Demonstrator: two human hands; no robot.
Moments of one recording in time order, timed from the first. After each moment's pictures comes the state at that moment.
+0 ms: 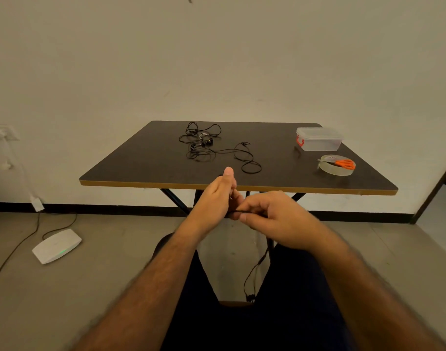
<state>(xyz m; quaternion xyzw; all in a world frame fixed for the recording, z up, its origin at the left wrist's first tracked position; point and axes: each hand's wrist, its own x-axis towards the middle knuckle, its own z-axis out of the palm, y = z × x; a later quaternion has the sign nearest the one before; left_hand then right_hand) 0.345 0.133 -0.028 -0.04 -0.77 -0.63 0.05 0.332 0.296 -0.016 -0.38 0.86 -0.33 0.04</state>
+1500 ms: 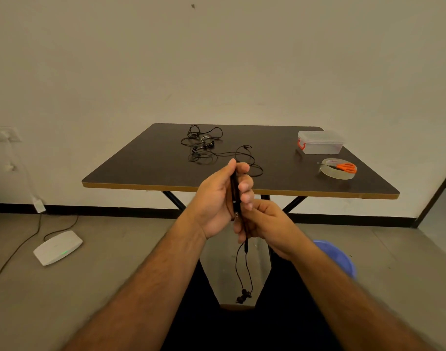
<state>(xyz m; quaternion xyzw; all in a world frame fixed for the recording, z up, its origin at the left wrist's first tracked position) 0.347 0.137 -0.009 -0.12 -0.45 -0.88 -0.07 0.321 0.278 -0.057 -0.28 0.67 -0.66 0.18</state>
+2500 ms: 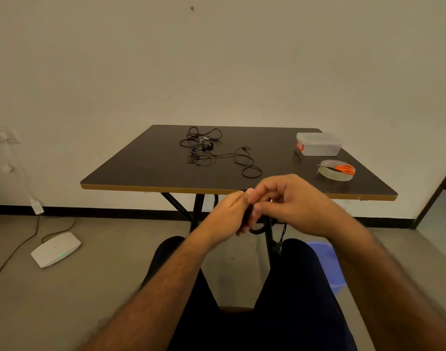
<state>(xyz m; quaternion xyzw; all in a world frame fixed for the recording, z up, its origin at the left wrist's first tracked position) 0.342 0.146 -0.042 -0.11 -0.79 -0.61 0.00 0.331 0.312 0.020 -0.34 0.85 -0.39 0.05</state>
